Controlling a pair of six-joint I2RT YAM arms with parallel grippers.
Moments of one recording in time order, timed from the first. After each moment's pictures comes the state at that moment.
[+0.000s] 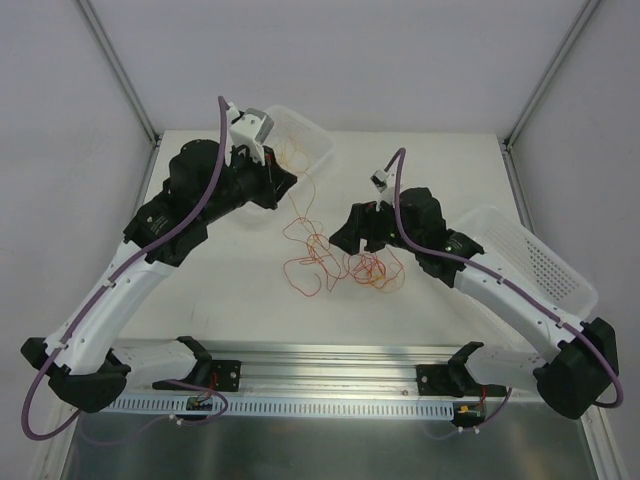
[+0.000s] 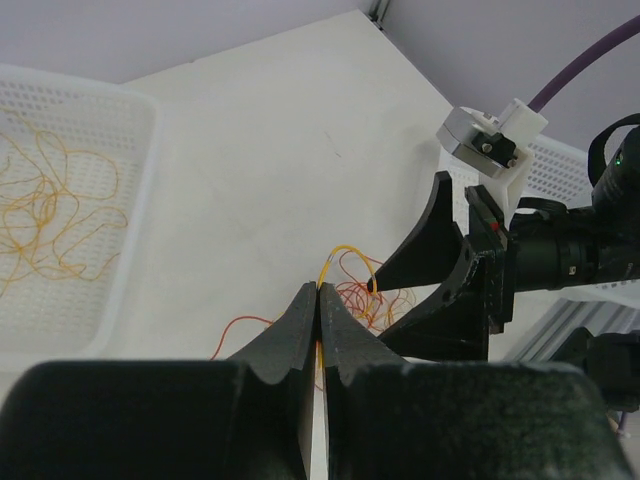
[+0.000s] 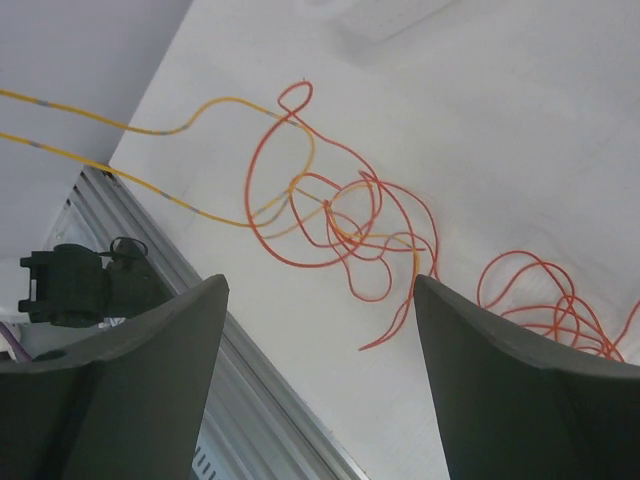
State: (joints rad) left arm -0.66 1.14 1.49 -0.56 0.06 -0.21; right arm 0.67 1.18 0.96 -0.22 -0.28 0.45
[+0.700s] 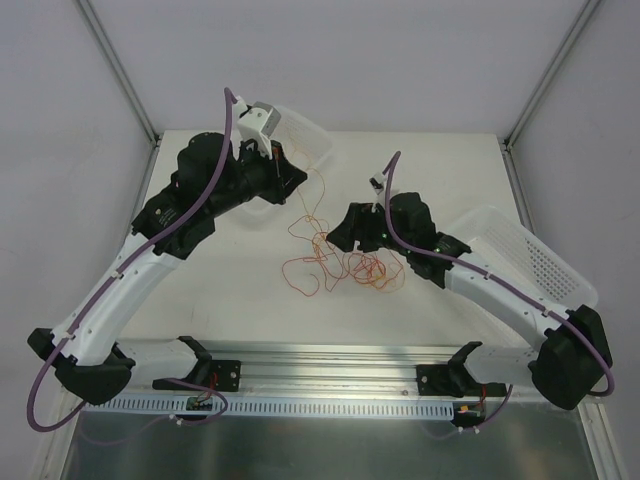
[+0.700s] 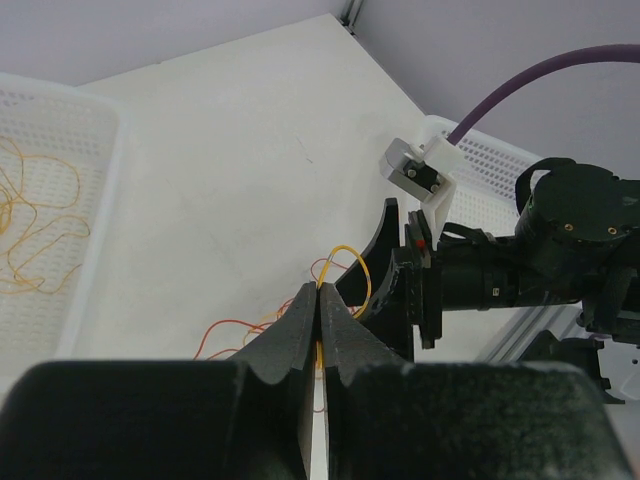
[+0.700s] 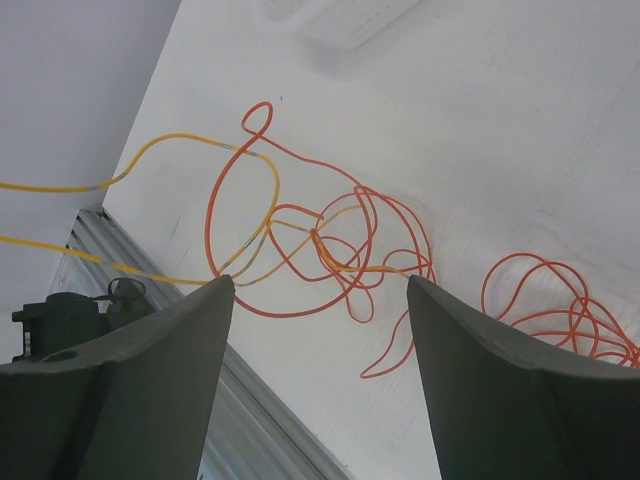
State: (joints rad) left arm -0.67 1.19 1.53 -0.54 0.11 -0.28; right arm 0.70 1.23 0.90 -0.10 -0.19 0.57
